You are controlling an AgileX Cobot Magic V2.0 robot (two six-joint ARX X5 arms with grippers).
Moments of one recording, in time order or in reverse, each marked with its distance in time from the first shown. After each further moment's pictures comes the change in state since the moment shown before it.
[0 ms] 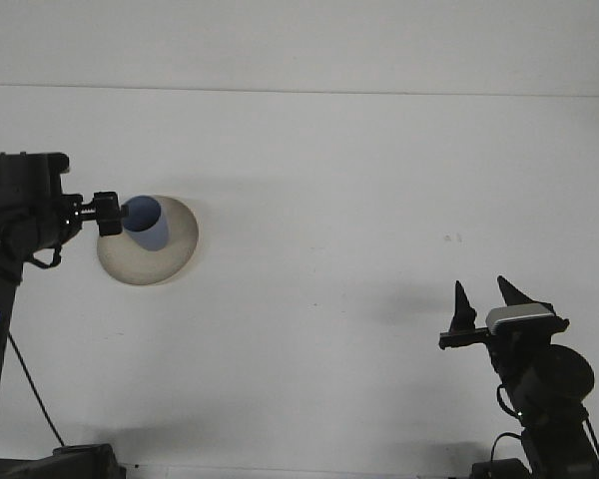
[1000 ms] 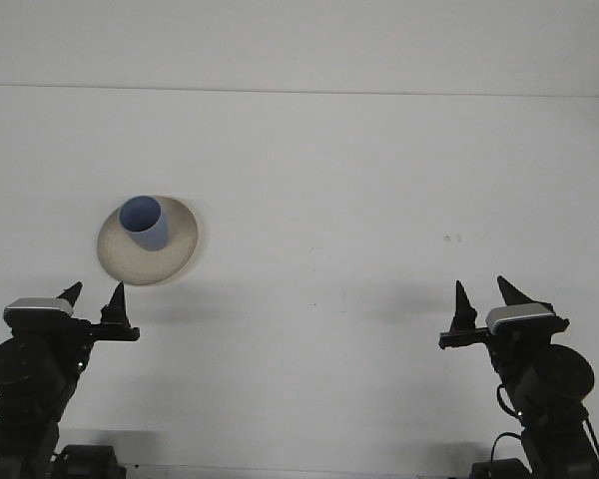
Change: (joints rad) left arm -0.068 -0.869 -0.892 0.528 0.000 0.008; right arm 0.000 0.000 0.000 0.000 -0.001 0.000
